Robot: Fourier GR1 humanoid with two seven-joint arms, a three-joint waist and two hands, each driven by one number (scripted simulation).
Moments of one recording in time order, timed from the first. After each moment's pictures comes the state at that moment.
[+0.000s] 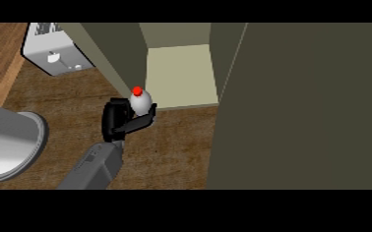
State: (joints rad) left arm -0.41 0.15 -0.33 -0.75 0.62 0.44 -0.67; right arm 0.12 -0.44 -0.44 -2.18 -0.72 0.41 0.23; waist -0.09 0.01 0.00
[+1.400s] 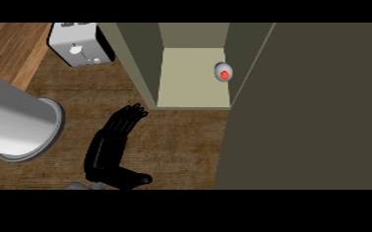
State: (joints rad) left arm -0.06 0.29 -0.47 -1.37 0.66 0.00 -0.58; right arm 0.25 -0.43 -0.28 -2.35 -0.79 0.43 0.34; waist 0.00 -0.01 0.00
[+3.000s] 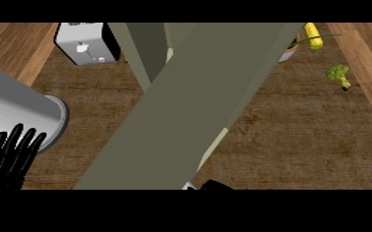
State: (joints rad) left arm 0.38 0.73 -0.20 -1.79 0.74 -0.14 -0.61; right arm -0.44 -0.13 0.69 -2.23 -0.35 -0.18 0.56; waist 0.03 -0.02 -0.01
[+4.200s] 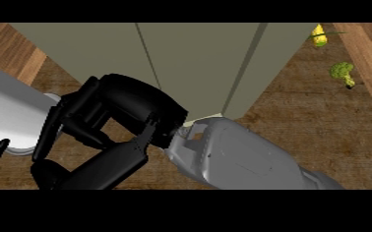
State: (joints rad) left arm 0.53 0.77 -0.02 -1.98 0.81 -0.19 -0.52; right arm -0.96 0.00 0.61 -1.51 -0.74 -0.15 0.39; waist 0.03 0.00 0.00
